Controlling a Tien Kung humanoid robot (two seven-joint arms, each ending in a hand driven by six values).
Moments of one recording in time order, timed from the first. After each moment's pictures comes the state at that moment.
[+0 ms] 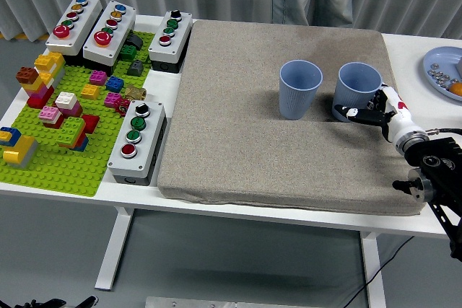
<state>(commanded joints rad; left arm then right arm) -0.20 0.08 -0.69 -0.18 0.79 -0.11 0.23 0.56 -0.23 0.92 1.01 -0.94 -0.25 -0.04</state>
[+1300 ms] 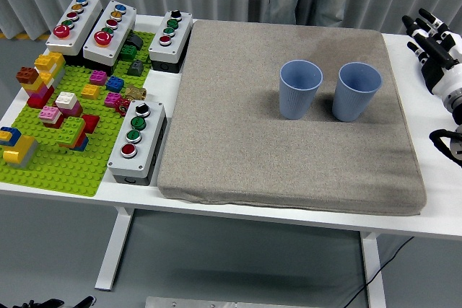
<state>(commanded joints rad) -0.19 0.08 -0.70 -0.18 0.79 -0.11 0.23 0.59 -0.28 1.16 1.15 -0.65 -0.34 -0.05</state>
